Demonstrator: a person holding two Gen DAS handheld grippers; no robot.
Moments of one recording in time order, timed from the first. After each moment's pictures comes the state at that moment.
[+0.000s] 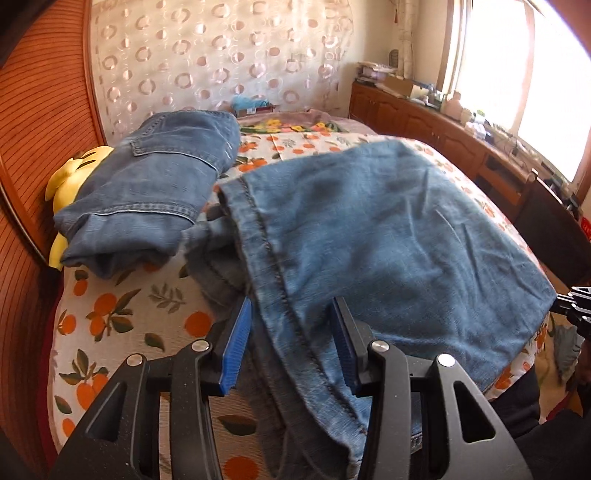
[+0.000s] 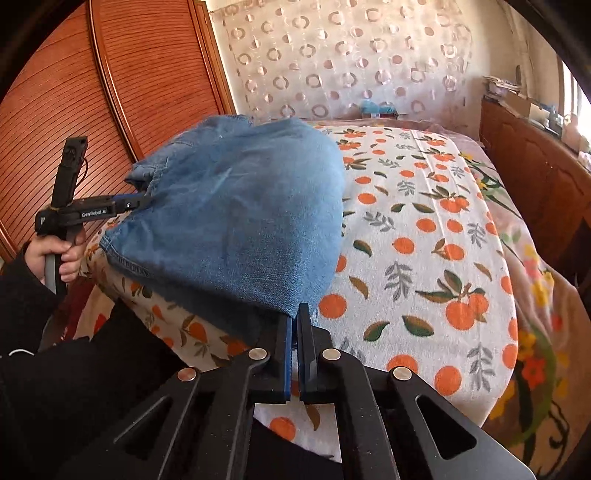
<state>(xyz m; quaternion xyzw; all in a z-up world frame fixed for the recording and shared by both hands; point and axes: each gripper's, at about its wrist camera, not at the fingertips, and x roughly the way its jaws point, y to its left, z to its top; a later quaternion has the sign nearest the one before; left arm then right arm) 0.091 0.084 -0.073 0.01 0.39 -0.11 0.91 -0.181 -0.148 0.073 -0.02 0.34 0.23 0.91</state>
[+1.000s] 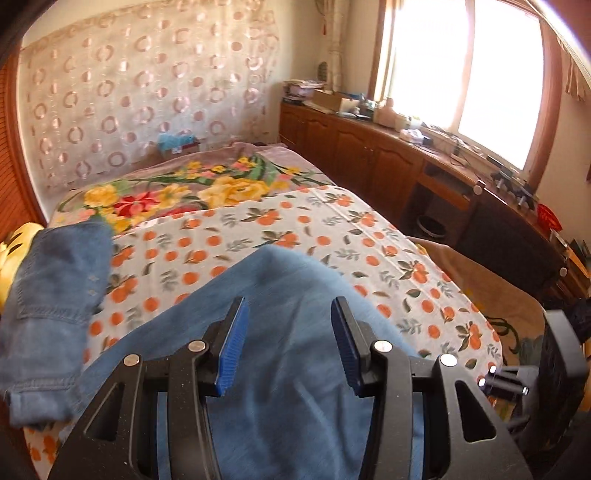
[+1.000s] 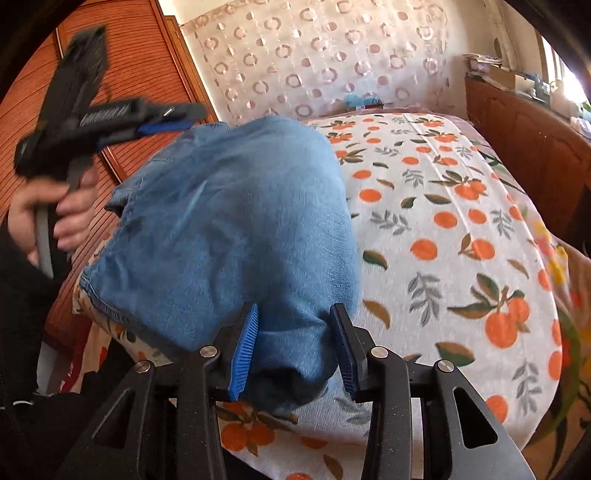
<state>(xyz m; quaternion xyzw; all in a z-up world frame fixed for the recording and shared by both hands) 0.174 -0.057 -0.008 0.04 0.35 -0.24 0.90 -0.151 -0.133 0.047 0.04 0.34 0.22 0.91</state>
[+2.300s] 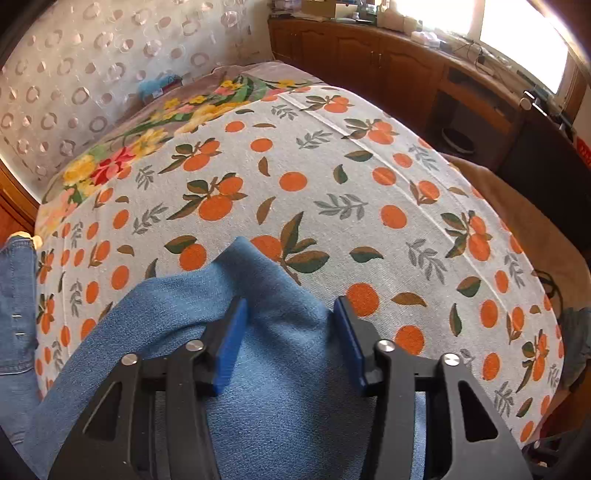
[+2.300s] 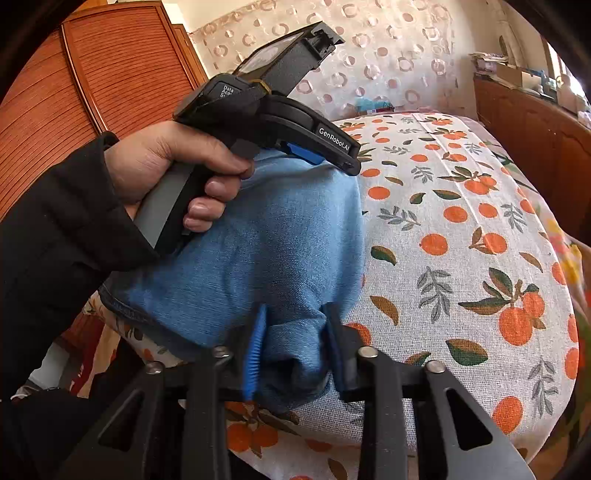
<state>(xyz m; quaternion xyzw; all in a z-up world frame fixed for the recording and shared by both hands) 0.254 -0.173 -0.088 0.14 0.49 -0.20 0.84 -0.153 -0.139 0.038 0.06 0.33 0.24 0.91</state>
